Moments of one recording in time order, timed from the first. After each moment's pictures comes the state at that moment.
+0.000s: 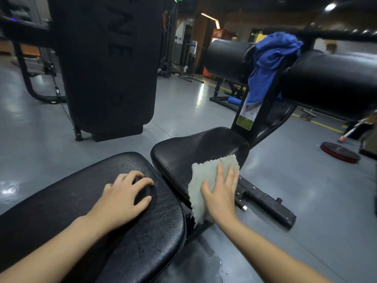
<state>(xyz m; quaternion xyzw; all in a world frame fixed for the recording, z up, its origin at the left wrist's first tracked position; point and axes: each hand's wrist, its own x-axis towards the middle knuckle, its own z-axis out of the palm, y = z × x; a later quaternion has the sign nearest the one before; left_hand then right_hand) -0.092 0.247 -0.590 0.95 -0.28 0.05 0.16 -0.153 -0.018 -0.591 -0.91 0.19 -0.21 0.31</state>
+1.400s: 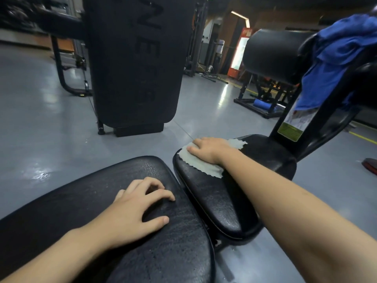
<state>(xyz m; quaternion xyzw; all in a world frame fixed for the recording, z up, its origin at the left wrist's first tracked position) -0.064 0.263 -0.595 0.91 -0.34 0.01 0.25 0.074 -0.007 -0.523 -1.00 -0.06 0.05 -0.06</state>
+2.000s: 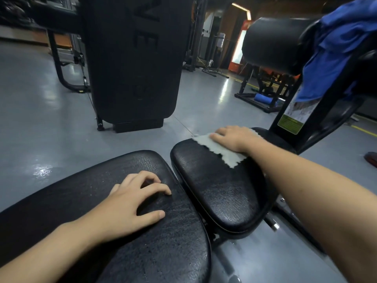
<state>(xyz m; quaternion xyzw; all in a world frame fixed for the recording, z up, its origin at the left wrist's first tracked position) -0.061 0.264 -0.596 0.91 -0.34 0.00 0.25 0.070 -0.077 -0.502 -1.00 -0.01 0.04 -0.08</state>
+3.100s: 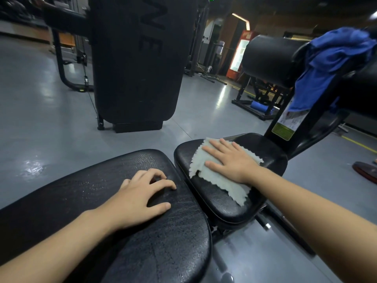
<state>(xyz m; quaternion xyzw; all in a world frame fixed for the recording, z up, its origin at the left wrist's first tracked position) -0.067 0.263 -0.597 0.92 -0.33 0.00 0.23 -0.019 -0.050 -0.523 -0.99 -0.12 0.02 -0.09</state>
